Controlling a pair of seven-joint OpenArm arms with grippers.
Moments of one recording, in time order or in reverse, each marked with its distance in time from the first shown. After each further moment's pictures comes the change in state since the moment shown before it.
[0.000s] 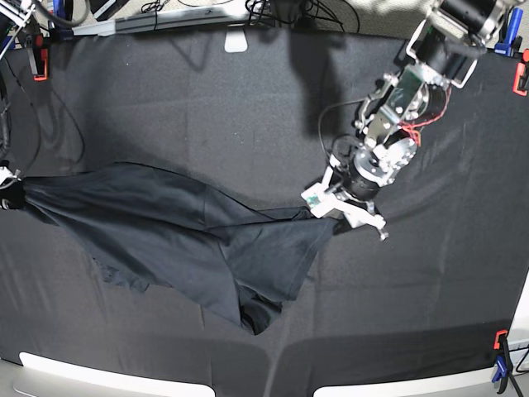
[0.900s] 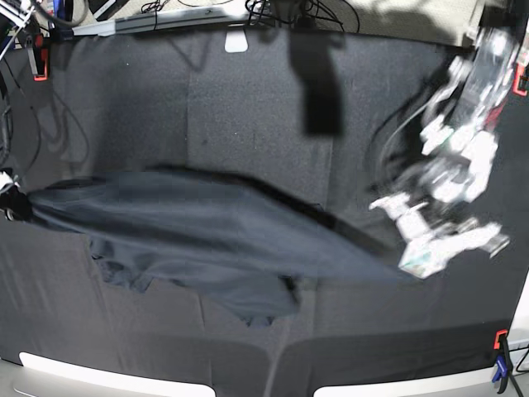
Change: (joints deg) left arm 13.2 -13.9 -16.6 44.9 -24.2 15.0 22.9; right arm 0.1 0.0 0.0 0.0 8.6 0.0 0.0
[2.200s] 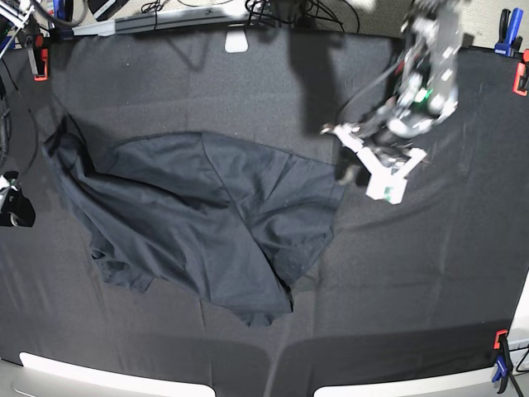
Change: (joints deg) left arm 7.0 20.9 -9.4 -17.7 -22.7 -22.8 -1.6; right arm 0.2 0.3 0.0 0.0 0.2 0.6 2.8
